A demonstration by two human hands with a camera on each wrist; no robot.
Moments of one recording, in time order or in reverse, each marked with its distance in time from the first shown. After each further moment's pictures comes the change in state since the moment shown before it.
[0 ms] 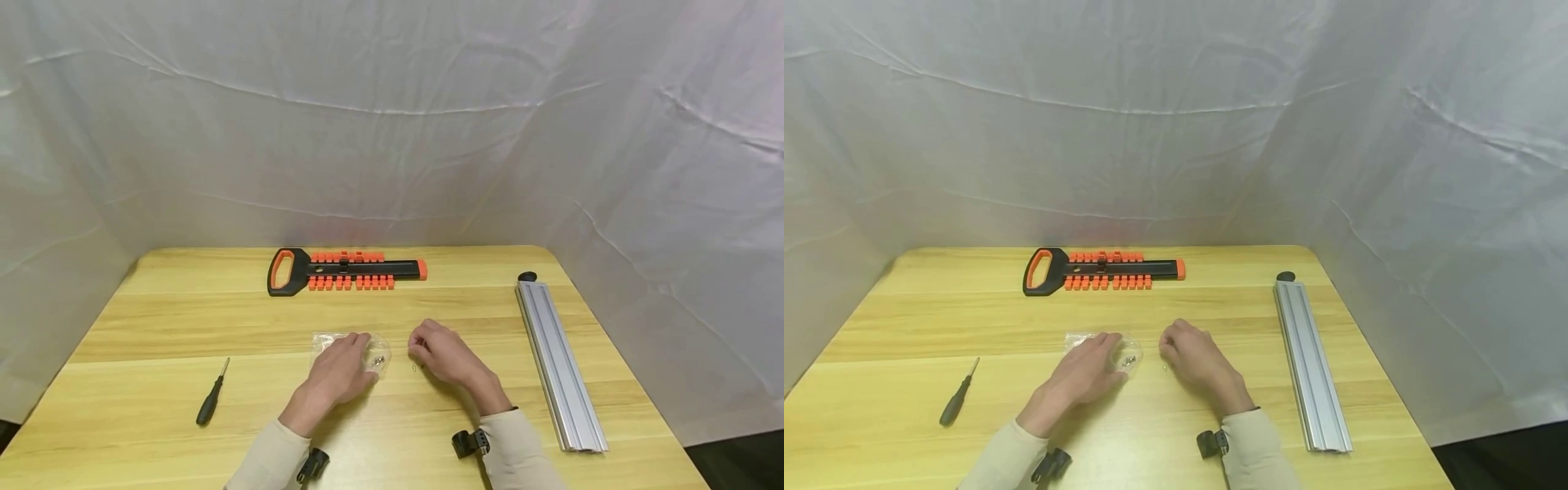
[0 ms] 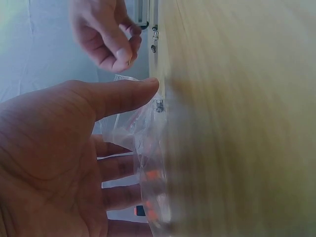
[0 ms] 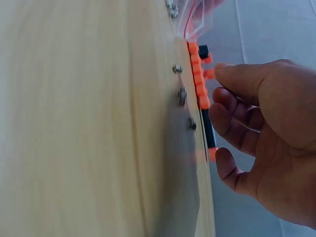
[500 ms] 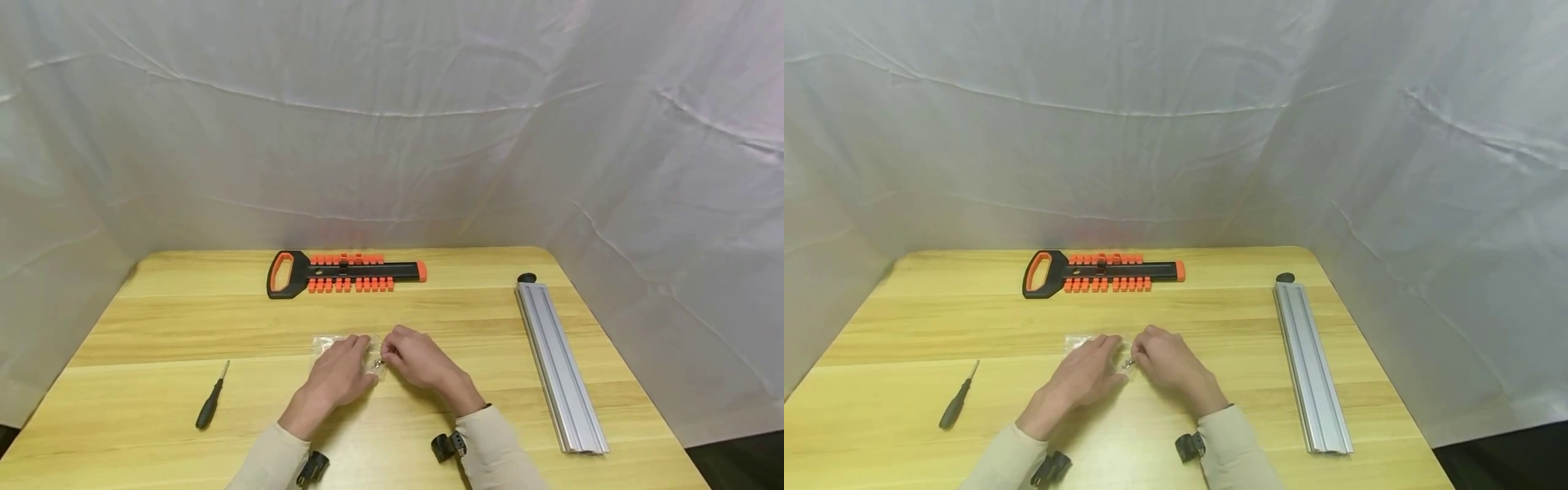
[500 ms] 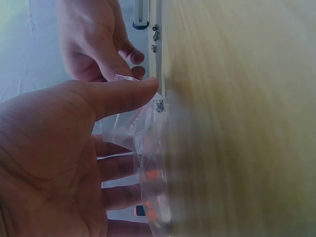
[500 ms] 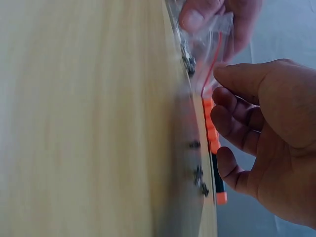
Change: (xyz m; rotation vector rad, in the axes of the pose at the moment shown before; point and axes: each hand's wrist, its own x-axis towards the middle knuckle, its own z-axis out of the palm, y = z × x) left_hand -0.001 -0.001 -0.001 0.009 0.018 0.024; right_hand 0.016 -0.031 0.017 -0.047 -0.072 -0.106
